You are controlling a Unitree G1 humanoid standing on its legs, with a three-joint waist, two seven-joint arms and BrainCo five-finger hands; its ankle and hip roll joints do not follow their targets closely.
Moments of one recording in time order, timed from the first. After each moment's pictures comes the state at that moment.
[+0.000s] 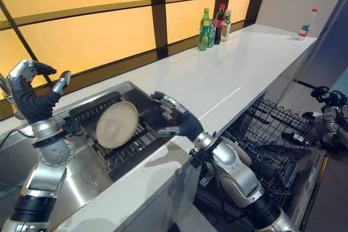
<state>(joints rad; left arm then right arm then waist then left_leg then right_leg) -0.23 0.54 0.04 -0.12 0.14 -0.37 0.77 -0.34 -0.41 0.47 -0.28 0.63 0.05 0.17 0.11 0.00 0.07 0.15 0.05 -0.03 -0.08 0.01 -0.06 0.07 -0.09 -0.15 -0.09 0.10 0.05</state>
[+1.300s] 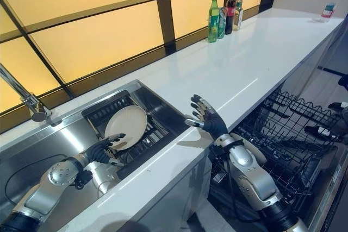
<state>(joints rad) -0.03 0.73 -0.17 0.02 0.08 0.12 -0.30 -0.17 -0.53 0.26 -0.22 0.63 0.12 -0.04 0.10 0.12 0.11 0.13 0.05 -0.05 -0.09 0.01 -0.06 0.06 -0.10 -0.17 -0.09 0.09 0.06</state>
